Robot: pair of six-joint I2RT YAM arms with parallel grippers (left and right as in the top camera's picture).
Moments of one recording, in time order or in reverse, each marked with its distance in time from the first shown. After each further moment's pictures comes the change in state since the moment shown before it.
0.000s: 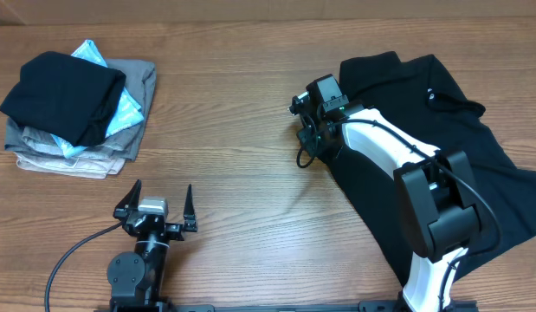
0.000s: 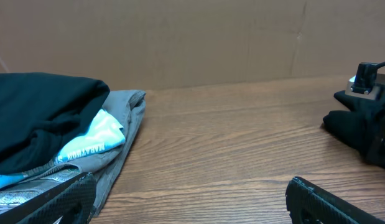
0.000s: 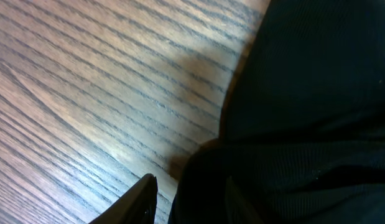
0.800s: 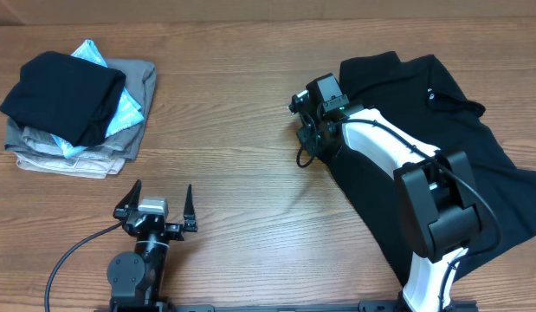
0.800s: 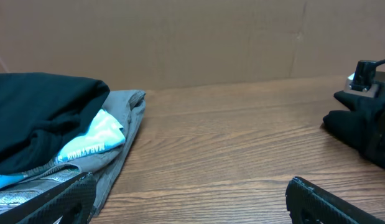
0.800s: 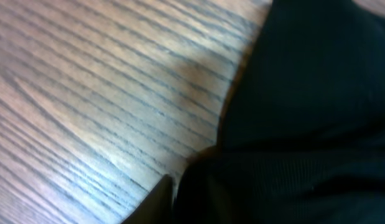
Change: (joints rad) left arm 0.000 0.000 0.000 0.000 0.000 0.000; right arm 0.000 0.000 0.000 0.016 0.000 -0.003
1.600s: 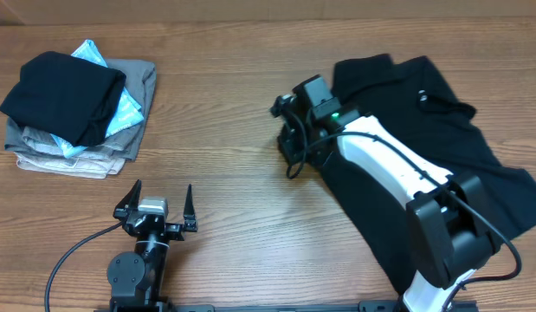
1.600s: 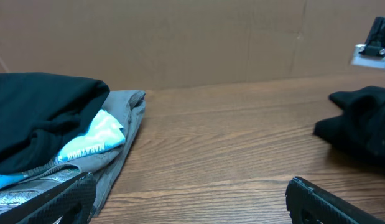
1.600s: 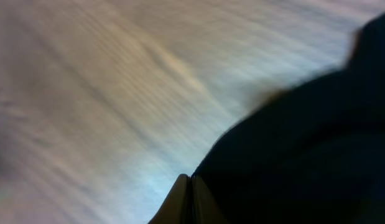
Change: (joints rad) left arm 0.000 0.000 0.000 0.000 0.000 0.000; right arm 0.107 -0.137 0.000 -0.091 -0.262 0.165
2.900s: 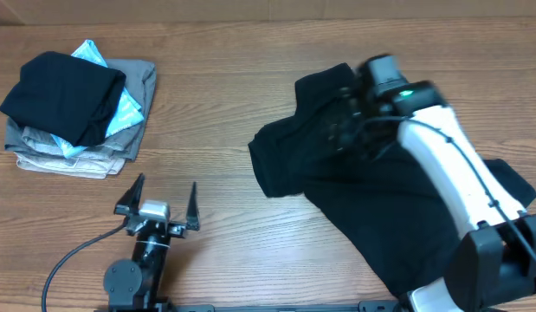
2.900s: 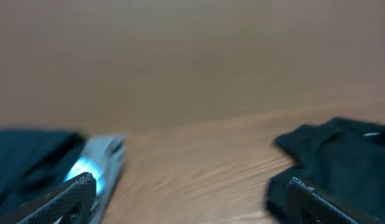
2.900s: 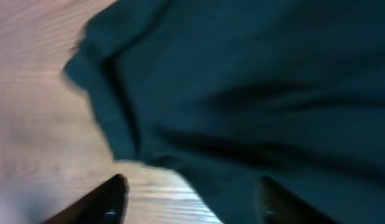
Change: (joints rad) left arm 0.000 0.000 -0.004 0.153 0.120 0.008; right arm -0.278 -0.184 0.090 -0.436 0.113 0.355
